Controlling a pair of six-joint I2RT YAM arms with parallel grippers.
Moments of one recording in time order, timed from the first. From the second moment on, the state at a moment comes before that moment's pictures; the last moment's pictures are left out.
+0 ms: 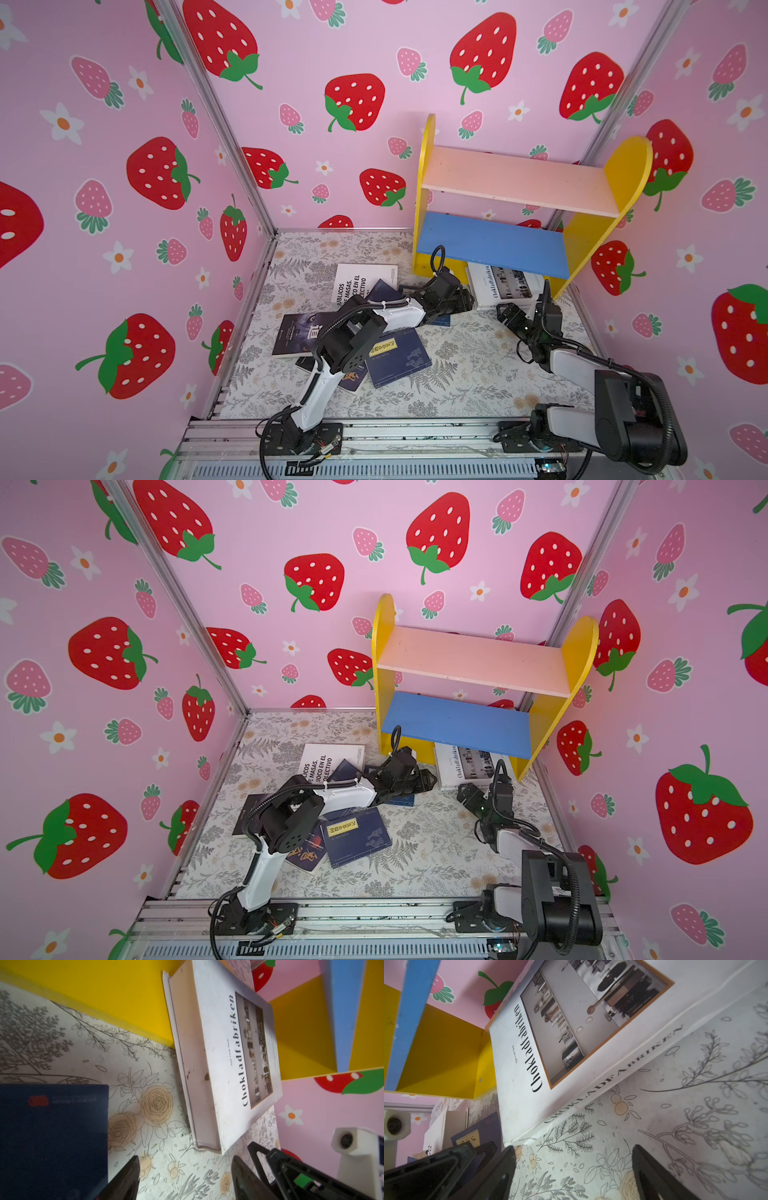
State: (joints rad) left arm -0.86 2.20 1.50 0.08 0.11 -0.90; right arm 0.05 1.27 0.33 0.33 -0.21 0.67
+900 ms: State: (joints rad) left arm -0.89 2.35 1.77 -0.20 -0.05 -0.92; right arm 0.00 1.19 0.29 0.33 -0.17 0.71
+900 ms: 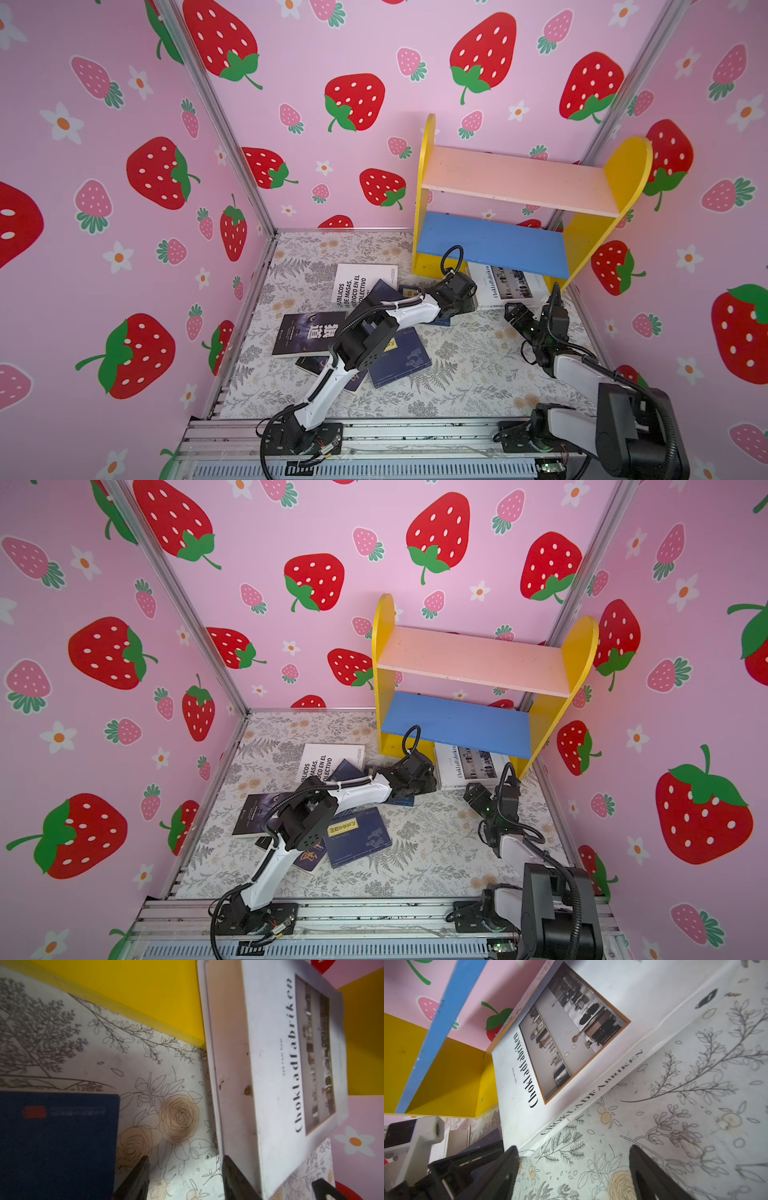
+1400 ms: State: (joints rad) left arm -0.90 2.43 1.85 -0.07 -0.05 -0.93; right arm -0.01 1.20 0.27 0.32 -0.17 0.71
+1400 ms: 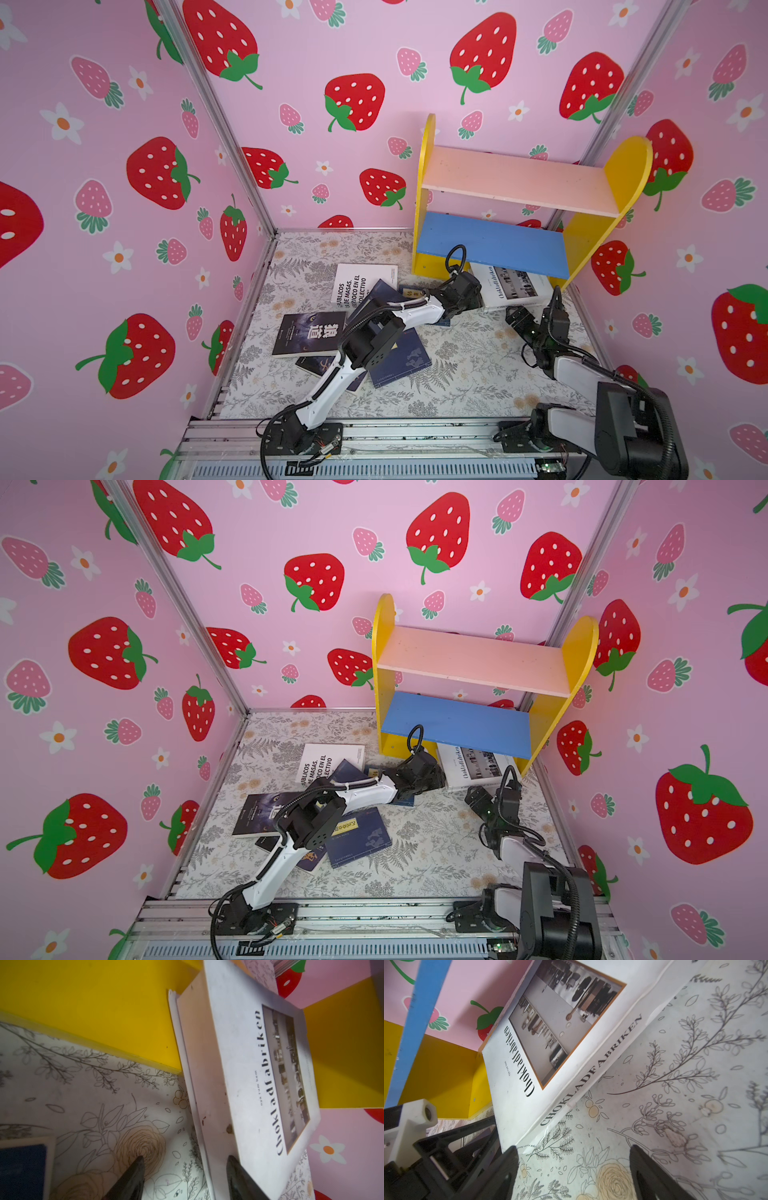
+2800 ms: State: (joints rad) left arm -0.86 2.31 1.65 0.05 -0.19 -0.80; right arm -0.04 1.16 0.27 0.35 -0.20 0.71
